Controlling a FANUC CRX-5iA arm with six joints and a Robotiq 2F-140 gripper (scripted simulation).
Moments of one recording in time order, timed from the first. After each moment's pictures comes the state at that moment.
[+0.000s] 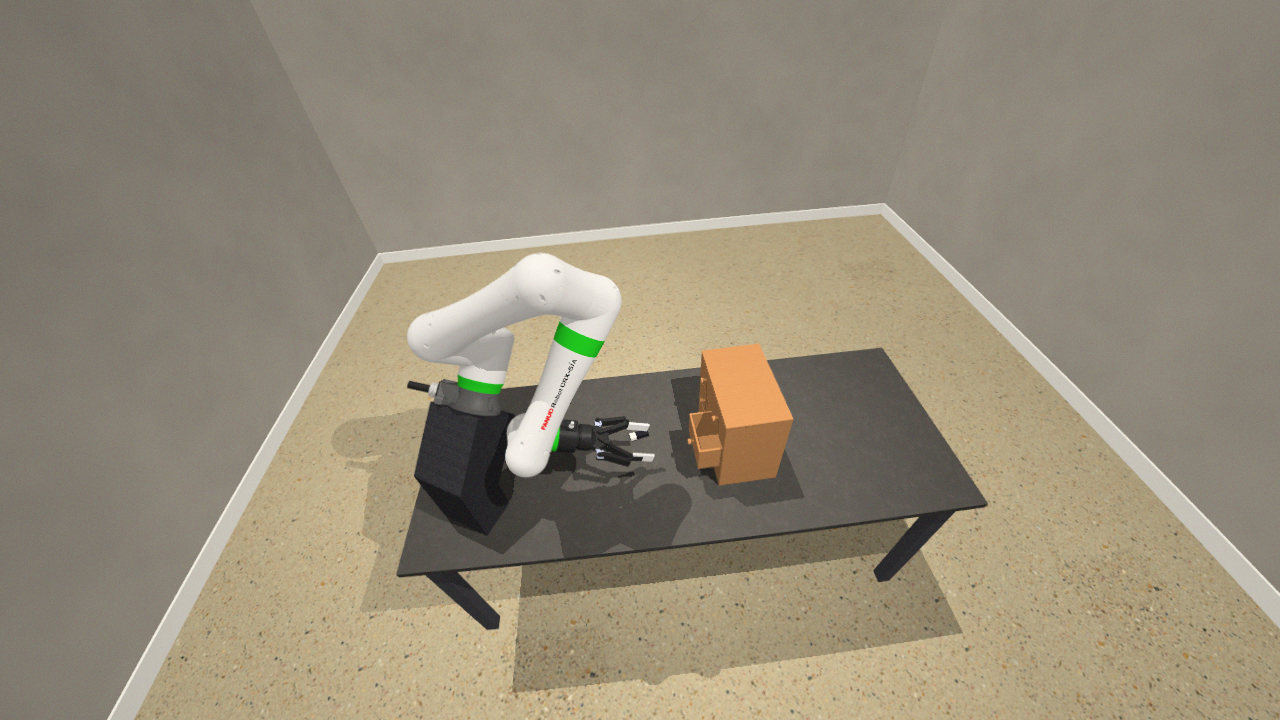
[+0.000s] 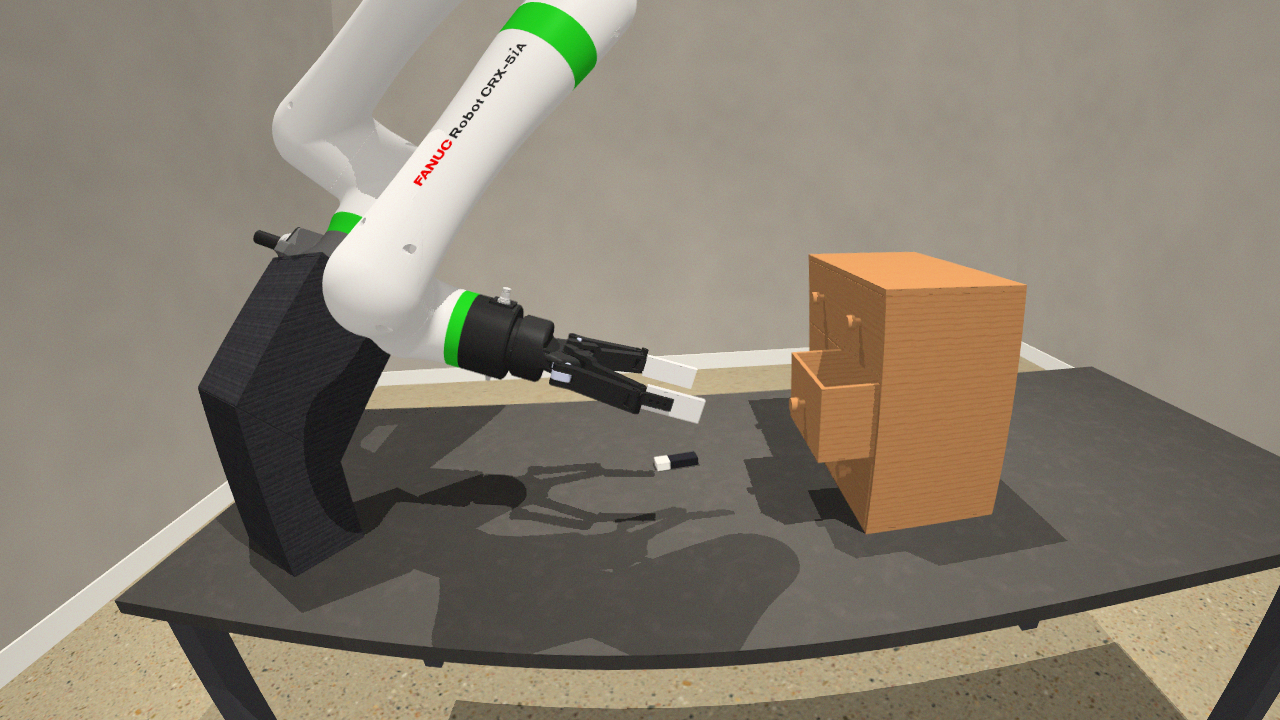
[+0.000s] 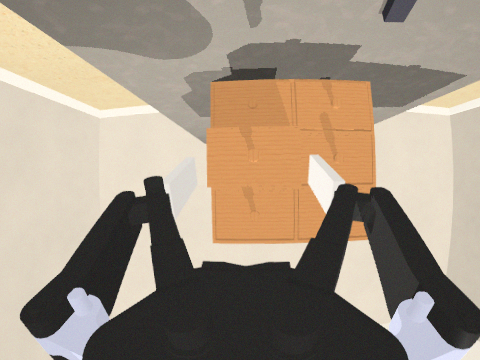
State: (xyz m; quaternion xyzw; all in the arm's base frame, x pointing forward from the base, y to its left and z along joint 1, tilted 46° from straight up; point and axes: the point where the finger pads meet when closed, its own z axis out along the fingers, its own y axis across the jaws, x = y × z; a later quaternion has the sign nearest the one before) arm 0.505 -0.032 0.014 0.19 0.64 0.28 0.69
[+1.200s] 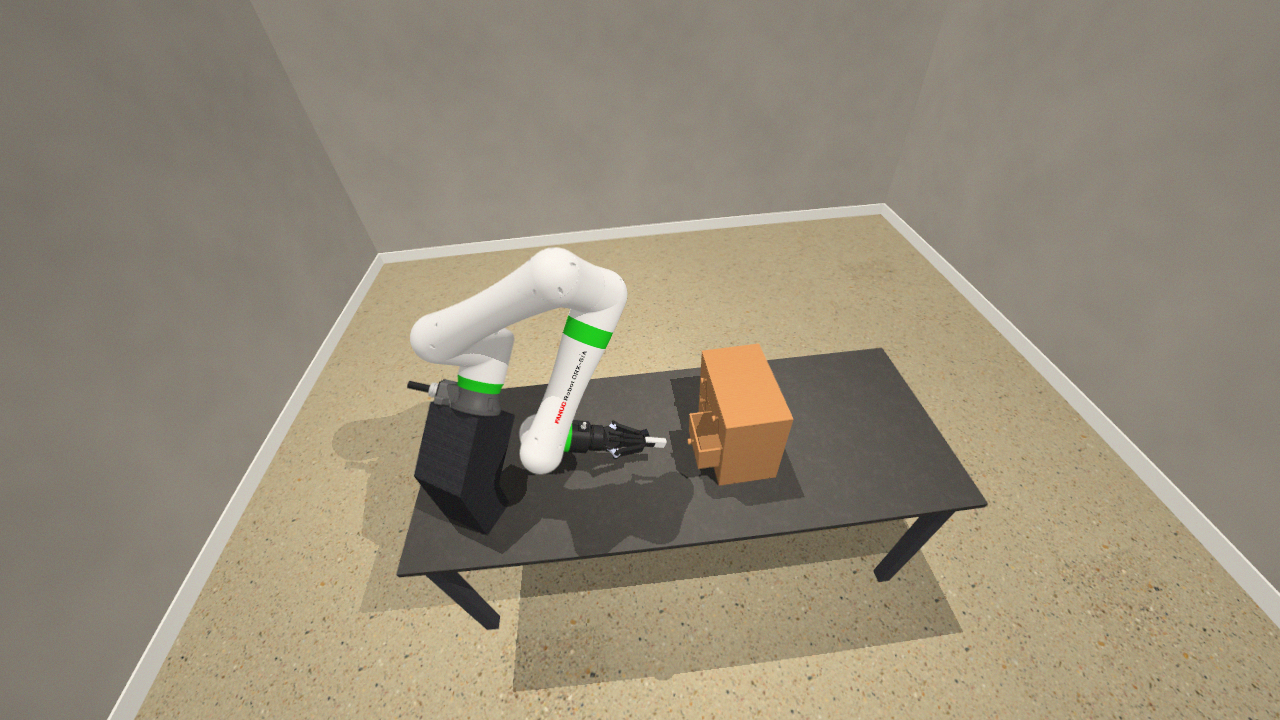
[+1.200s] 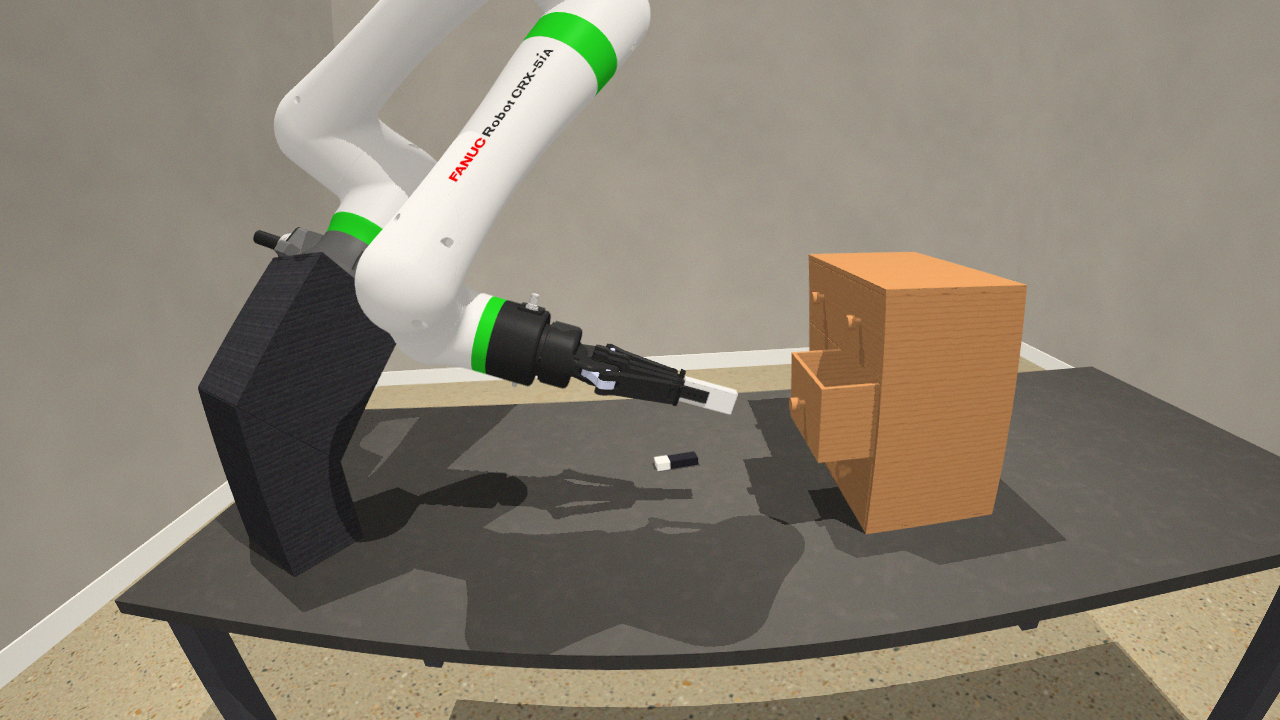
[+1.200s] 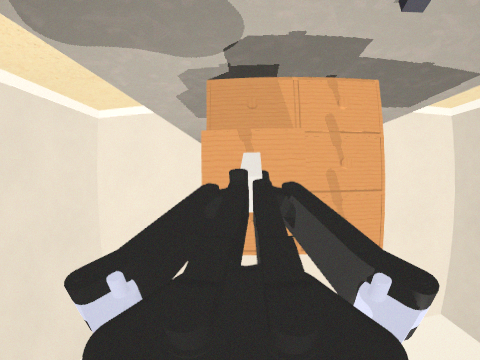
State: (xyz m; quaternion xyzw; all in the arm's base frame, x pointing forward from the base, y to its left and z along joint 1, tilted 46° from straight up) arm 0.539 -0.030 0.019 0.19 0.64 0.28 0.69
